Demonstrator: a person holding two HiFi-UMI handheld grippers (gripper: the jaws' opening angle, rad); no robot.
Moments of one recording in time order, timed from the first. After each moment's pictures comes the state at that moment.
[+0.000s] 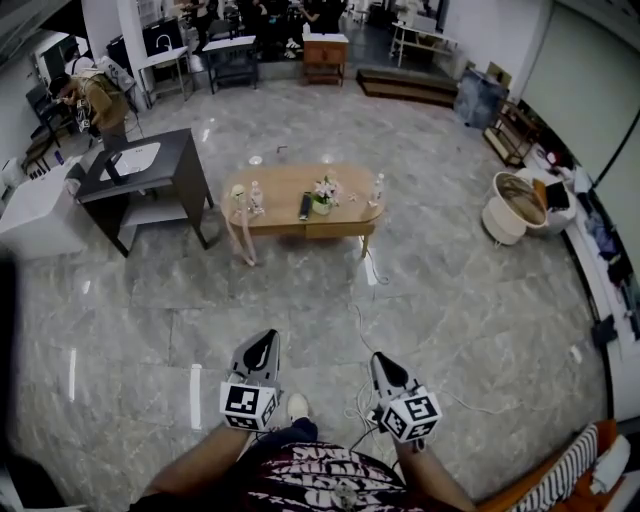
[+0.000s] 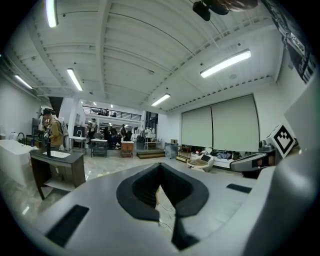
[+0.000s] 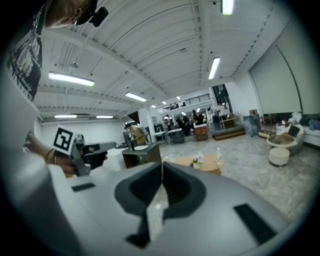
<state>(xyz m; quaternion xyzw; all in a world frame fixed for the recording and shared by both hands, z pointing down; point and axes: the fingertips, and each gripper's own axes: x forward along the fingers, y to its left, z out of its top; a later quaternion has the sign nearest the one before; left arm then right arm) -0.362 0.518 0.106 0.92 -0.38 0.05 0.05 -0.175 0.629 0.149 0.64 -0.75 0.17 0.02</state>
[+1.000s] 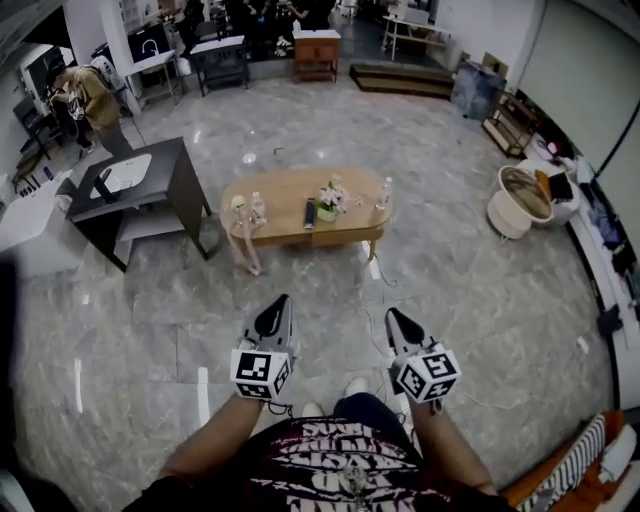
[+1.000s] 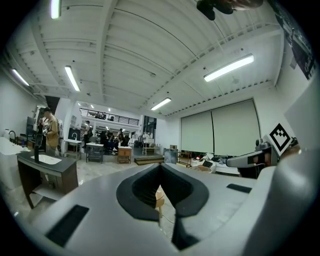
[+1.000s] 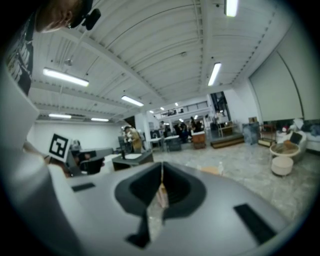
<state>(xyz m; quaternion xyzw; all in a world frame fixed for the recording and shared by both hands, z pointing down) -0.332 0.359 0.092 0.93 -0.37 0.00 0.03 -0.143 0.461 0.119 0.66 -0.74 0.12 0.00</state>
